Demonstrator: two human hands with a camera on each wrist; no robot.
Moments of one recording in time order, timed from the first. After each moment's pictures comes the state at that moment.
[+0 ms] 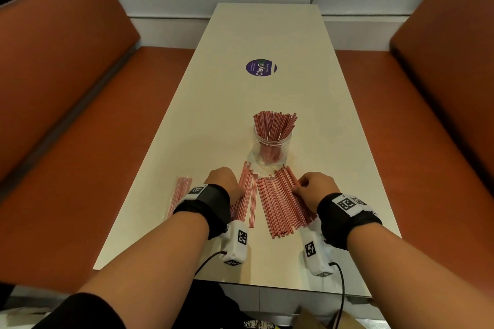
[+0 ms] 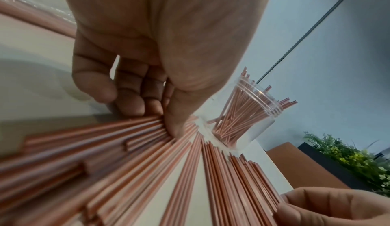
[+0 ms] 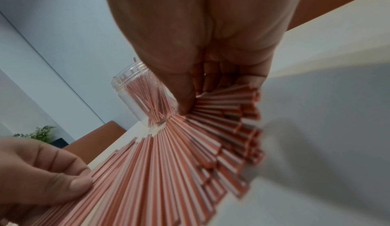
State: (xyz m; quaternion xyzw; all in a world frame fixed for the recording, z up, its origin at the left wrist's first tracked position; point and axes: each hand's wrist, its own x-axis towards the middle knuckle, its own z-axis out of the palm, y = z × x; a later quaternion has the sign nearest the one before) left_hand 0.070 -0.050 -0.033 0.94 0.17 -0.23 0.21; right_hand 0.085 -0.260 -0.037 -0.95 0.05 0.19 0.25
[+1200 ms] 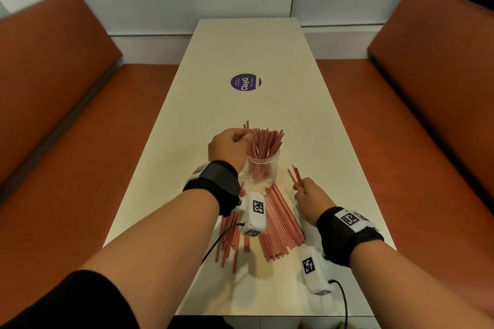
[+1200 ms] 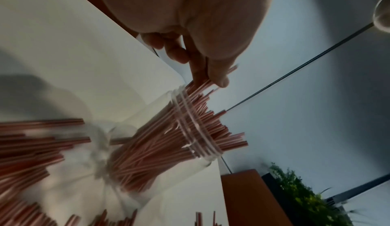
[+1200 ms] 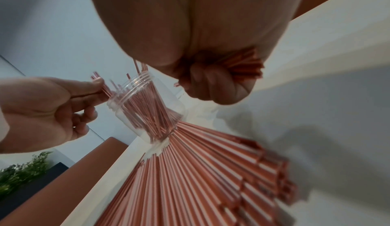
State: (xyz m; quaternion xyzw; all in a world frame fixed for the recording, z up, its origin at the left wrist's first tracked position) left_hand 0.137 -0.080 0.023 0.83 0.17 0.09 0.52; right_hand 0.091 -0.267 -0.037 -0.91 0.07 0.18 0.36
